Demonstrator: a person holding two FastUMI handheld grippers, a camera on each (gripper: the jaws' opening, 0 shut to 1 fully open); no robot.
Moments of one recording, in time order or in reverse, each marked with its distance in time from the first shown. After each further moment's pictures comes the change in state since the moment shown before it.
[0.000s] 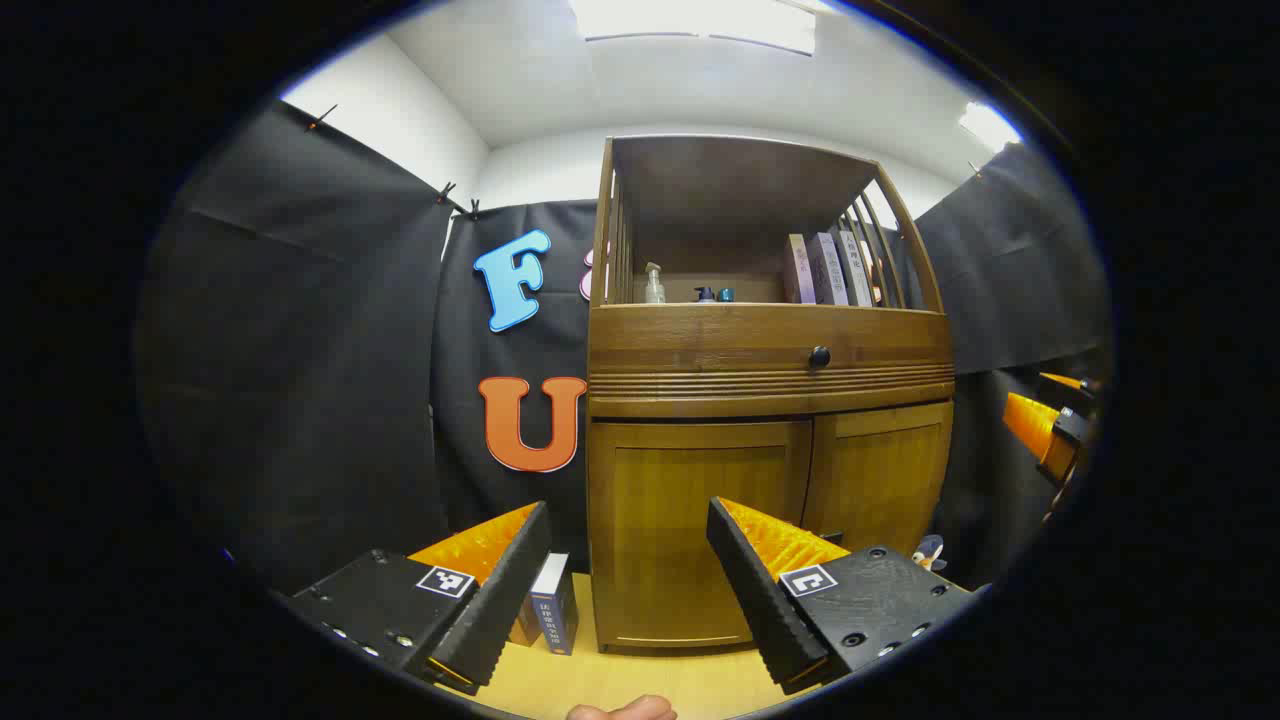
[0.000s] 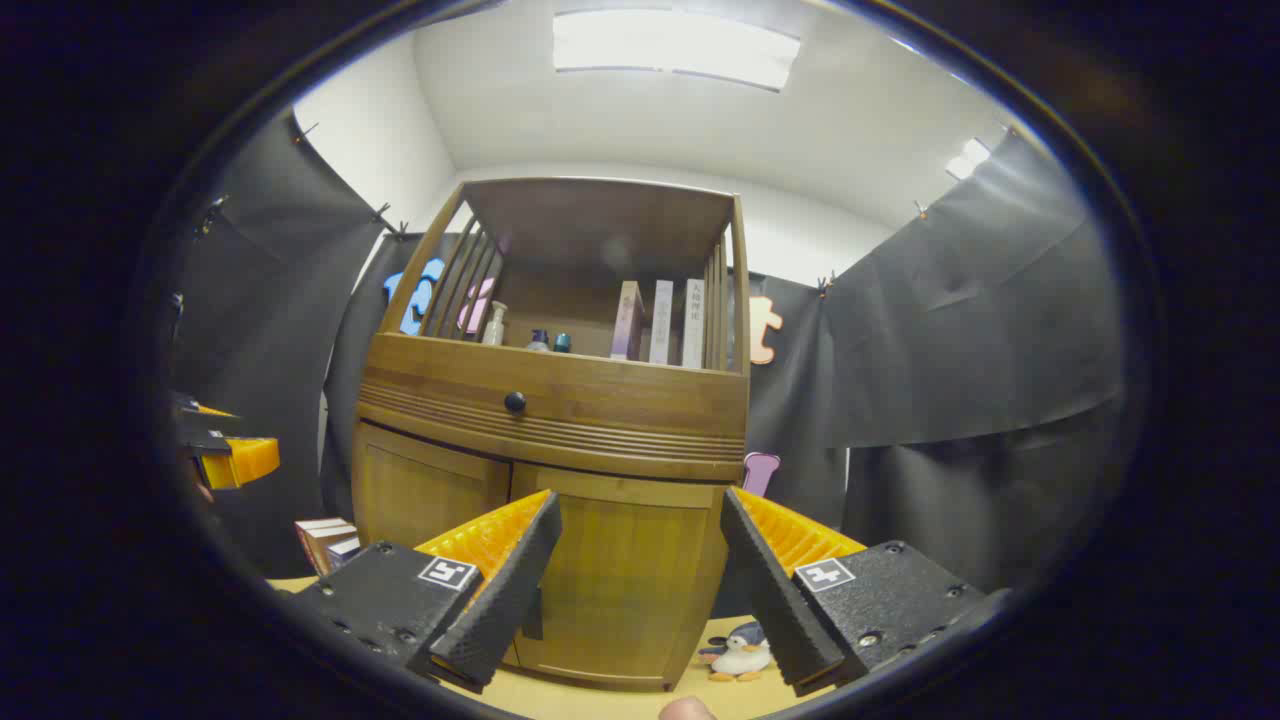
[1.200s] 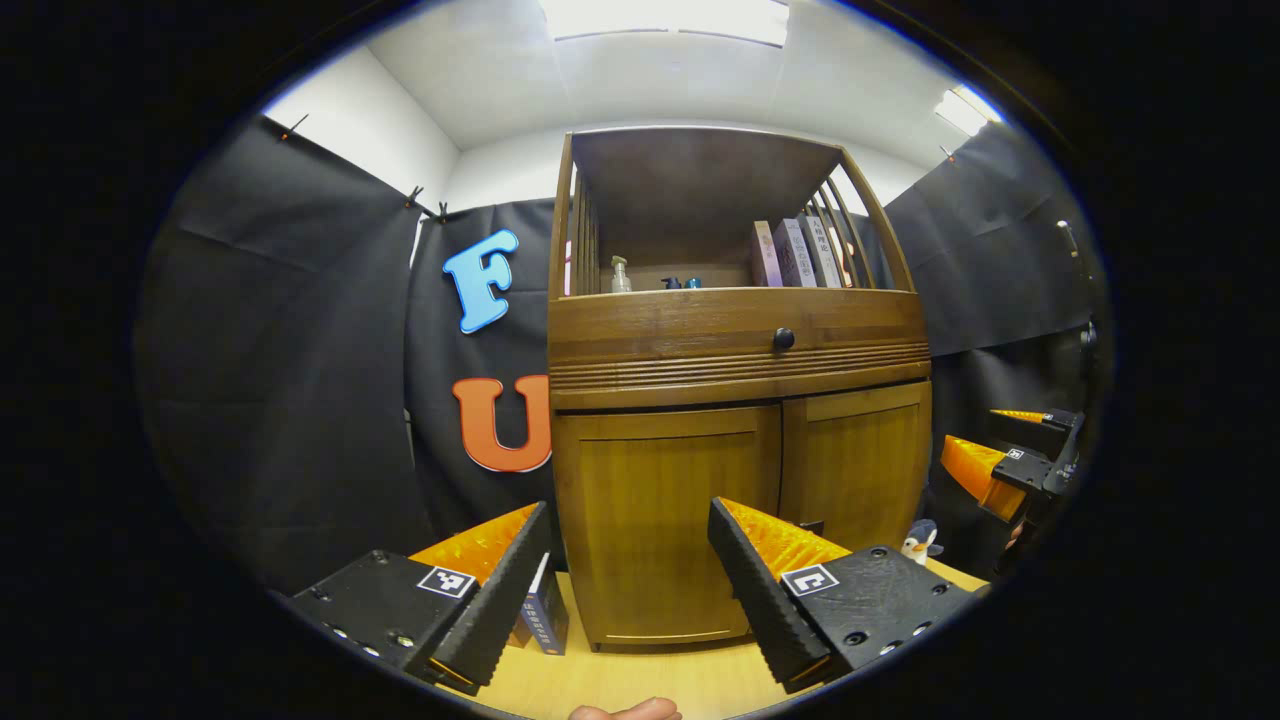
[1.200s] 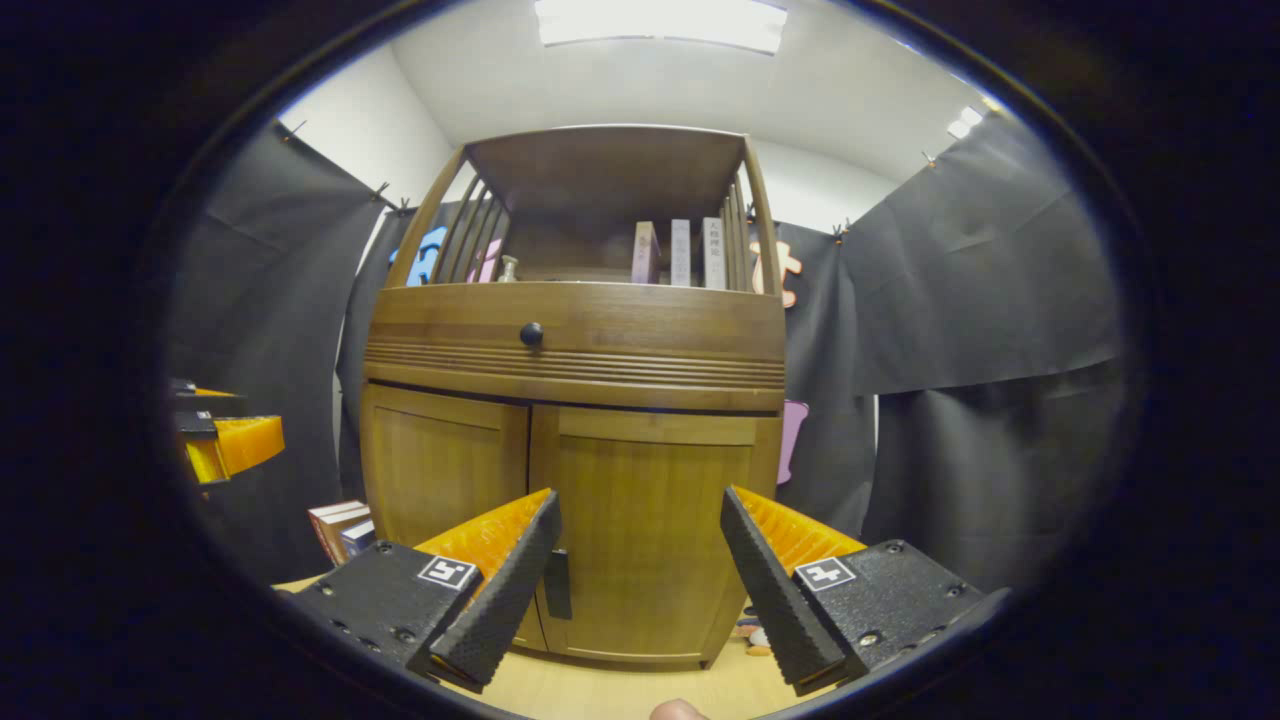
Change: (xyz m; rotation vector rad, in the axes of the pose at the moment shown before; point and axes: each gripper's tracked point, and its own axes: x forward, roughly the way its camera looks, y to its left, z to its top) left arm 0.001 -0.011 -0.015 0.093 0.009 -0.010; right arm 0.026 0.033 -0.067 0.042 0.114 0.041
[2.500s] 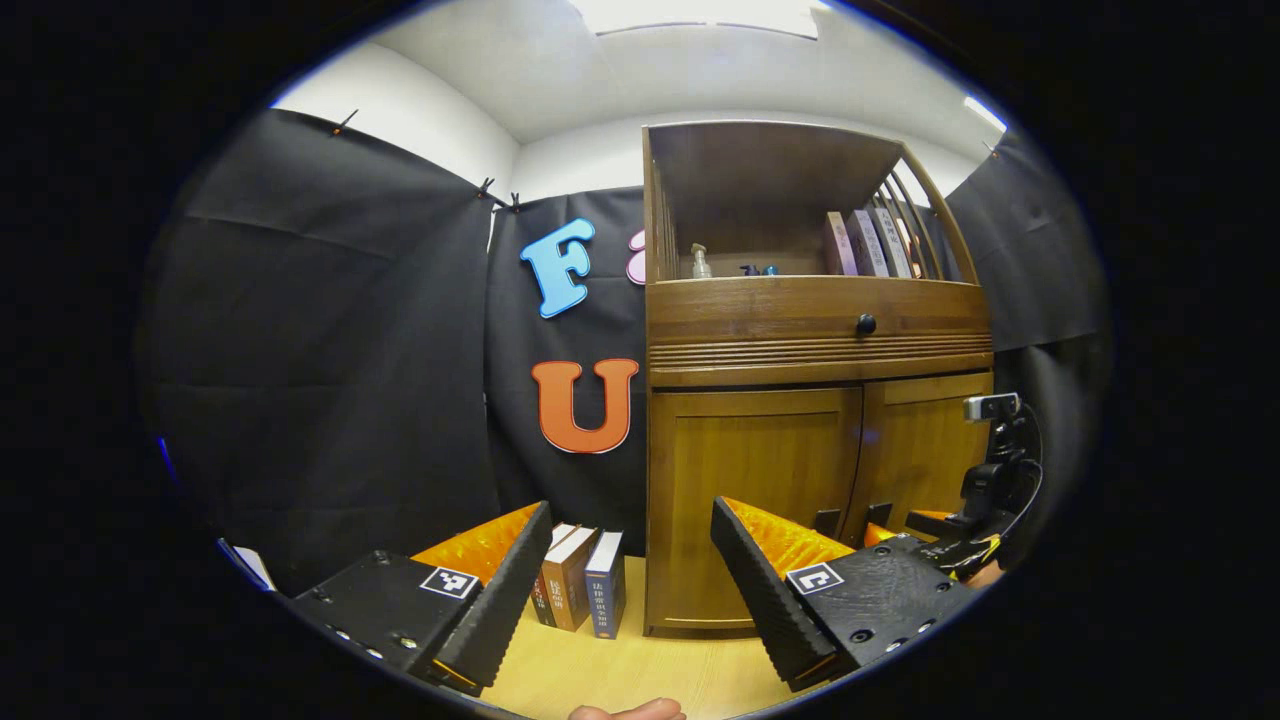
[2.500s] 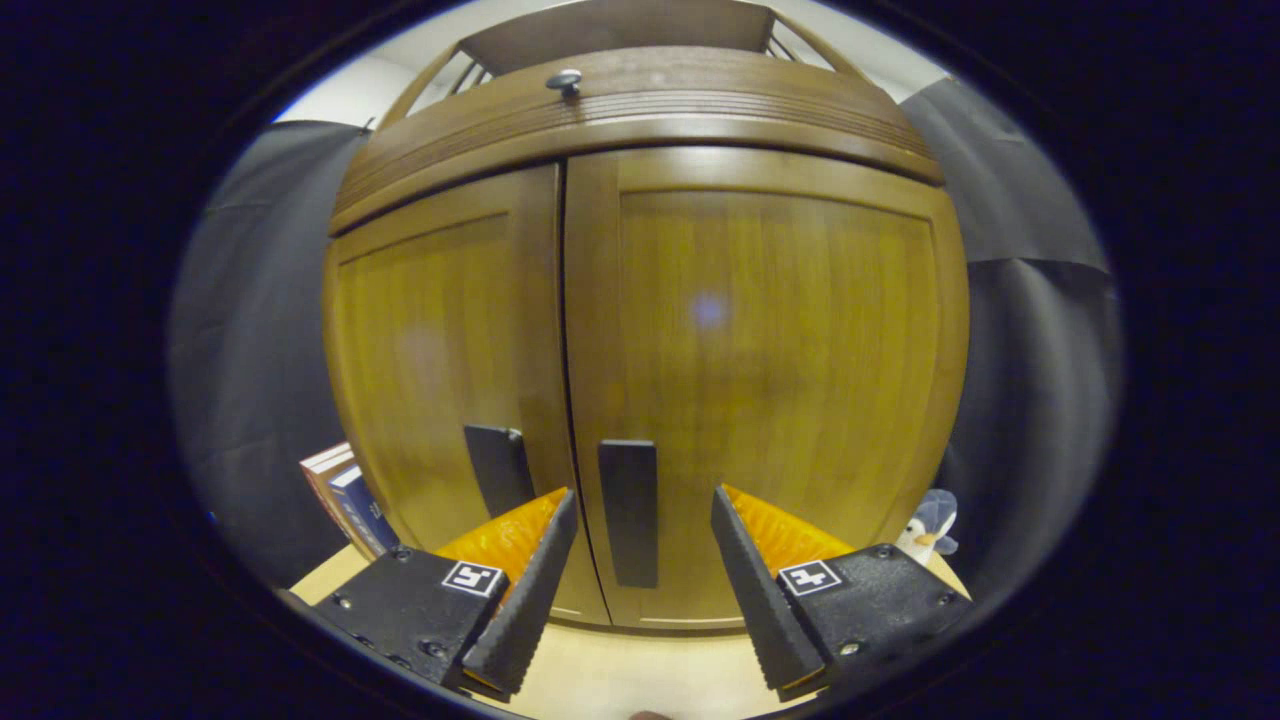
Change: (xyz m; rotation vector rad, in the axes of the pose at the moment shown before) left arm -0.031 0.063 -0.019 -0.039 0.046 0.179; right arm 0.120 0.073 -0.179 0.094 0.354 0.079
